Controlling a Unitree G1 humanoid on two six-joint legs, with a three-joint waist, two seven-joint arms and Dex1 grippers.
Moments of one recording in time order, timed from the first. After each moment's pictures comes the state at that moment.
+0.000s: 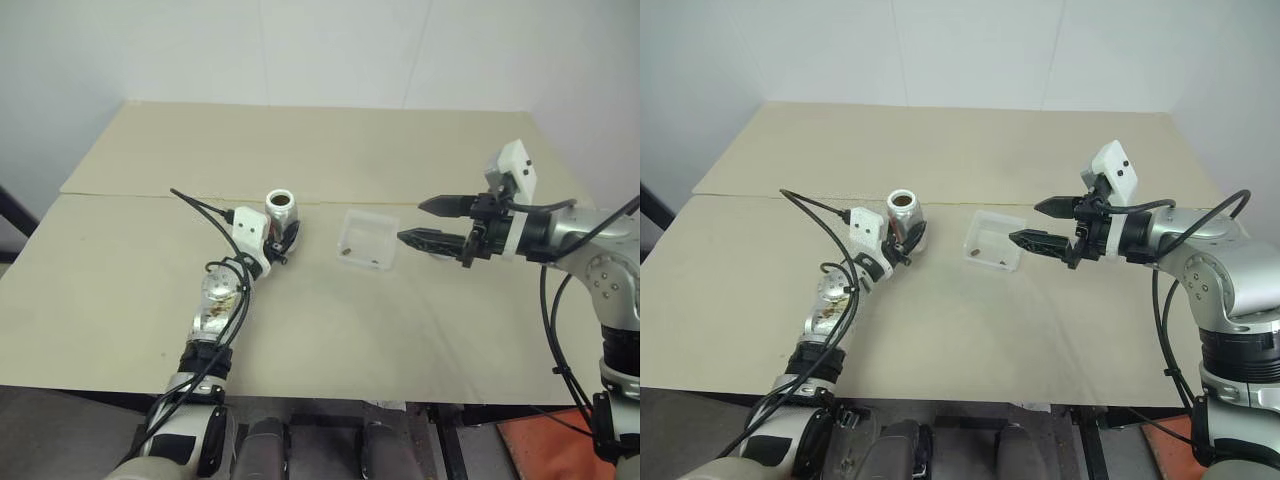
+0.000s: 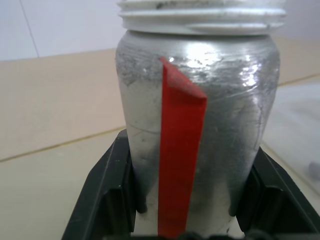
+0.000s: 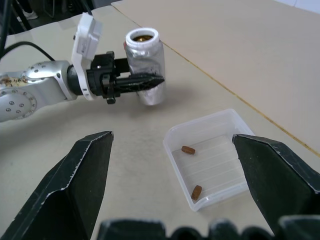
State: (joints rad) left arm -0.57 0.16 0.05 0.50 -0.11 -0.10 -0.43; right arm -0.62 -0.82 -0.11 -0.23 0.65 0.90 0.90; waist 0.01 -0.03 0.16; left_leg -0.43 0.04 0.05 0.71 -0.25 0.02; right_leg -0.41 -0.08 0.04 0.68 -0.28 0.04
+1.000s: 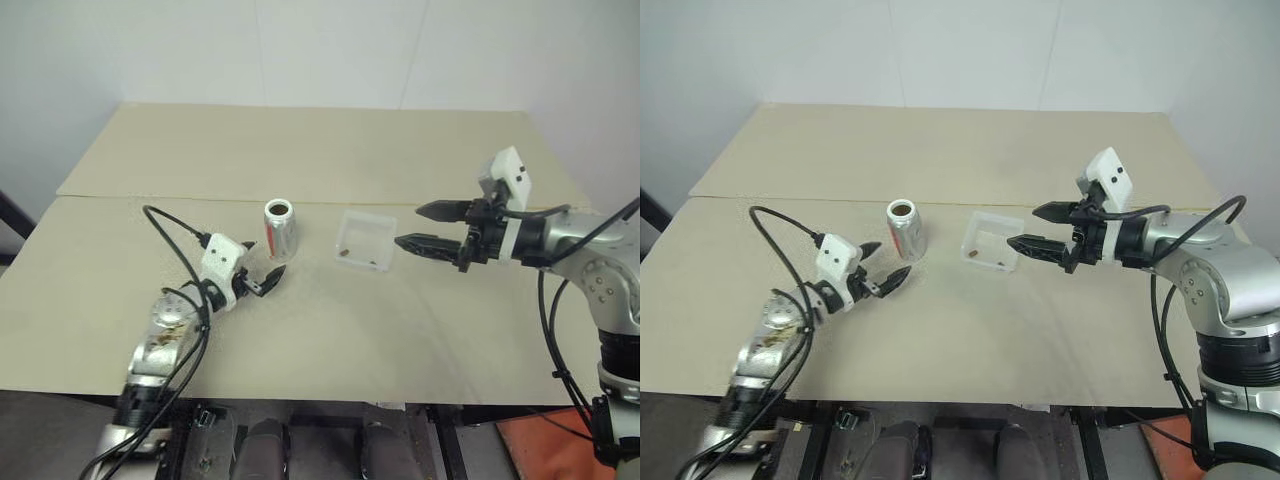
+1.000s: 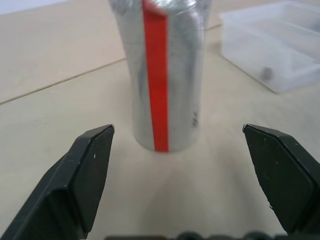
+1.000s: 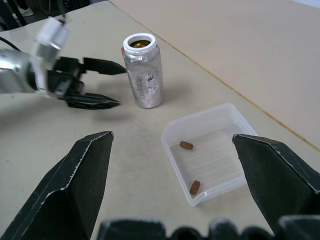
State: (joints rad) left arm -0.27 0.45 0.02 -0.06 -0.22 0.29 -0.64; right arm -0.60 -0.82 -0.09 -0.25 0.65 0.90 0.88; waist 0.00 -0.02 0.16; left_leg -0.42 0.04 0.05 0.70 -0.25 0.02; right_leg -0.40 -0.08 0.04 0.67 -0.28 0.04
